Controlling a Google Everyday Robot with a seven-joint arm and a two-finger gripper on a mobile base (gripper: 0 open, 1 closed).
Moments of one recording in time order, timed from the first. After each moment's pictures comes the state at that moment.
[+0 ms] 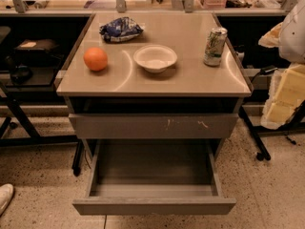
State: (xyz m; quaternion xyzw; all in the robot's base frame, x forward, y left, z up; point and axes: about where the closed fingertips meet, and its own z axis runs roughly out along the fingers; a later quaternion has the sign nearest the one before) arm 0.438 -0.217 0.976 -0.60 0.78 -0.03 0.16
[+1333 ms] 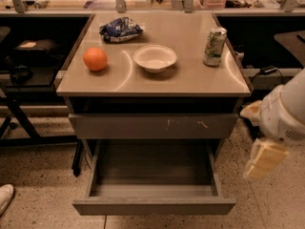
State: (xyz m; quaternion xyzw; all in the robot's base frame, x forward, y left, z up) arm 0.398 -0.217 0.844 -0.62 0.78 0.02 0.13
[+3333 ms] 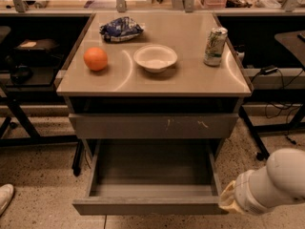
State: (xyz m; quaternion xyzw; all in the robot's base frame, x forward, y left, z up) arm 0.349 -0.217 0.614 -0.59 0.79 0.08 0.14
